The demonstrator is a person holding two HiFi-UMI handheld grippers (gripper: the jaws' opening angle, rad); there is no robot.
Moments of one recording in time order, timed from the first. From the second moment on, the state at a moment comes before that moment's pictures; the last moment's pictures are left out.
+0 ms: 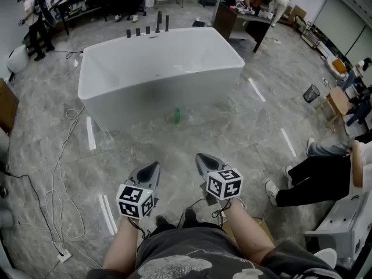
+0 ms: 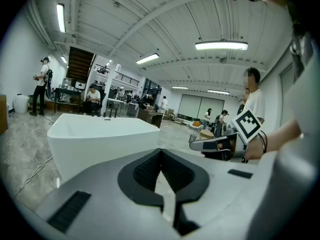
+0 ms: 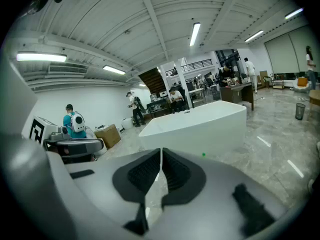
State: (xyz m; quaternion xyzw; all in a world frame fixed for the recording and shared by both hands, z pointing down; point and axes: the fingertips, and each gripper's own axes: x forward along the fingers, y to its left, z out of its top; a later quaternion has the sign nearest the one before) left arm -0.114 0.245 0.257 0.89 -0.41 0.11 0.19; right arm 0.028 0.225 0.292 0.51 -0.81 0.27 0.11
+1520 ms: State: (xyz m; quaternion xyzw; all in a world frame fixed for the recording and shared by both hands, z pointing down) left arm -0.026 0.227 0.267 0.86 -0.46 0.14 0.17; right arm 0.160 0.217 0.331 0.52 -0.79 0.31 0.08
